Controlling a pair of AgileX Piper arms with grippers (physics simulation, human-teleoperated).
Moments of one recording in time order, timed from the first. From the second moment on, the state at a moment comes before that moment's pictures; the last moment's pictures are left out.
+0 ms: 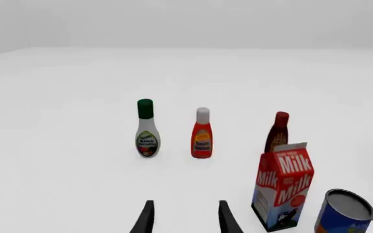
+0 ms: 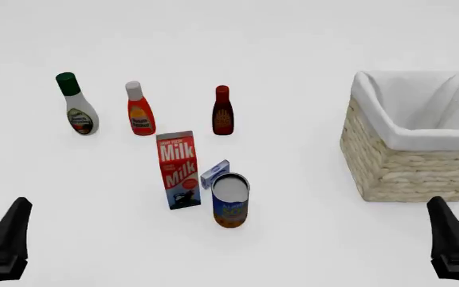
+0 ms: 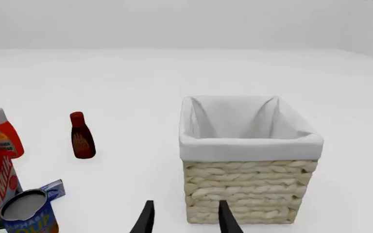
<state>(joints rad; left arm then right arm) 0.00 0.01 0.00 0.00 -0.01 0.00 0.02 0.00 -0.02 0.00</state>
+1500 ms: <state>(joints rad) -0.06 1.30 -0.83 -0.25 0.06 -0.05 0.00 -0.01 -0.05 0.02</state>
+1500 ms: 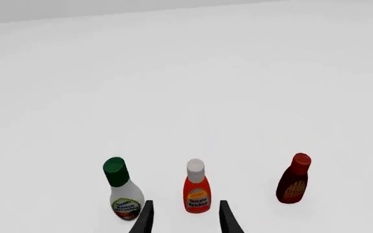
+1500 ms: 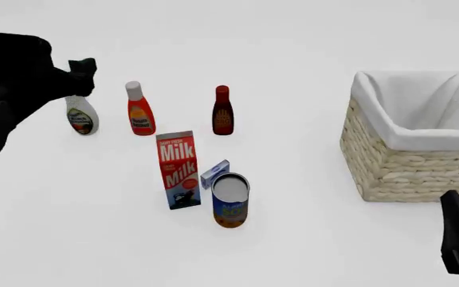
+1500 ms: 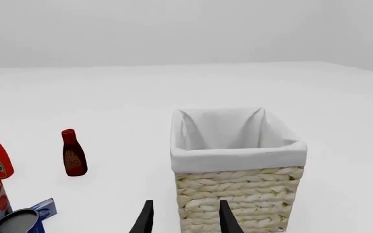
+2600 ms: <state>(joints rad) -0.08 1.73 -1.33 -0.01 0.07 -0.03 0.00 0.00 -0.03 0.01</state>
